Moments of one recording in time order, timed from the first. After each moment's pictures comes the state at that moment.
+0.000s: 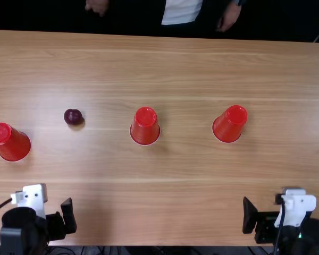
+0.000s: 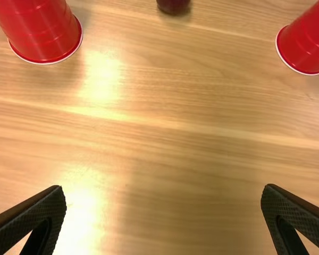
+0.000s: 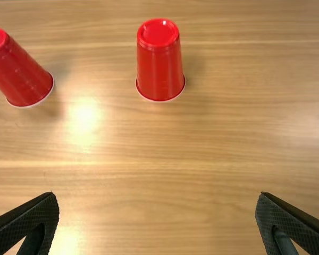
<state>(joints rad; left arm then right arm) -0.06 0.41 0.66 -1.03 -0.04 -0.24 -0.04 0.40 0.80 -1.02 -0.09 -0.05</state>
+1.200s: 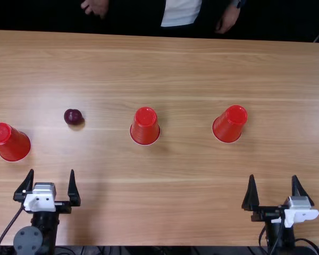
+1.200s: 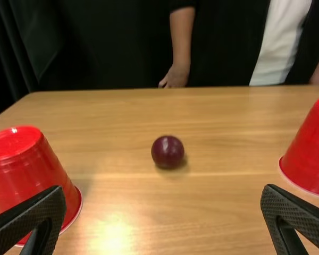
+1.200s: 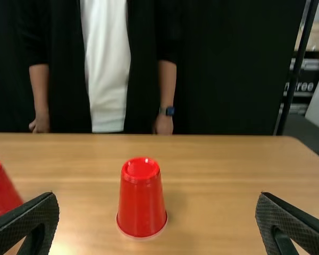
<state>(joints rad) -0.03 0.01 0.05 -0.11 -0.04 0.00 -0.09 0.01 0.28 -0.19 -0.09 -0.05</state>
